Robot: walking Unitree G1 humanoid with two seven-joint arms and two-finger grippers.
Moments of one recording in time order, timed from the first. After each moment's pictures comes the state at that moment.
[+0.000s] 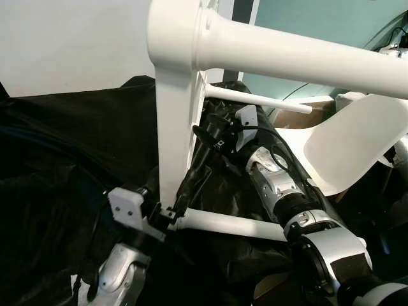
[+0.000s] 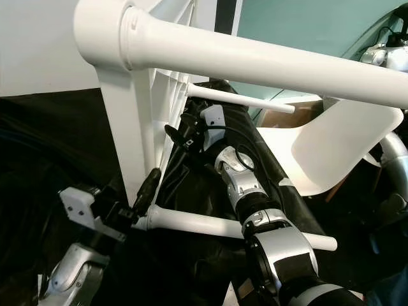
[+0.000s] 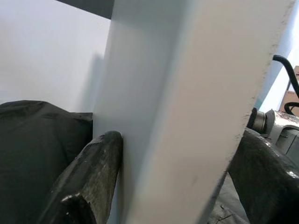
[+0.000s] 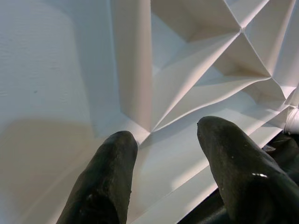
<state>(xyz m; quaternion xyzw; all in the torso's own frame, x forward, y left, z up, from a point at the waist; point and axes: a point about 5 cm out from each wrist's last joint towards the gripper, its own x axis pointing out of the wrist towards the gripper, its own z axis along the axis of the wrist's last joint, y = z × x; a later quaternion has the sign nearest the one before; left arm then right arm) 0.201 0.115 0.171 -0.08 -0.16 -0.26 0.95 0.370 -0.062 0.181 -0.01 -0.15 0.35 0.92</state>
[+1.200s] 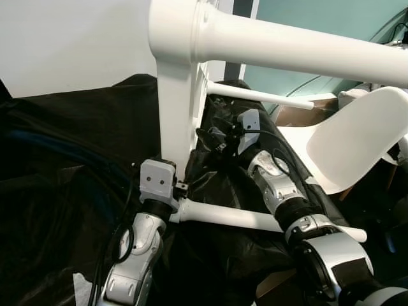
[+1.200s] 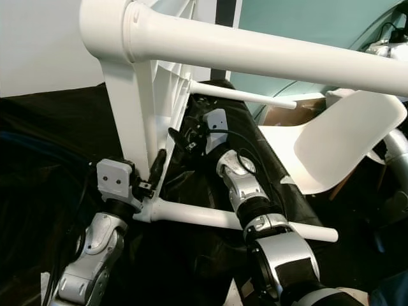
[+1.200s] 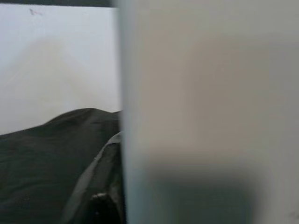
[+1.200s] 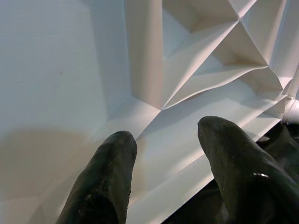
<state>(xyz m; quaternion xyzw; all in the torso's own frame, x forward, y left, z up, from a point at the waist) 0.245 0.101 0.175 0.04 -0.15 -0.17 0.97 0.367 -0.066 0.176 -0.01 -0.14 0.34 0.93</state>
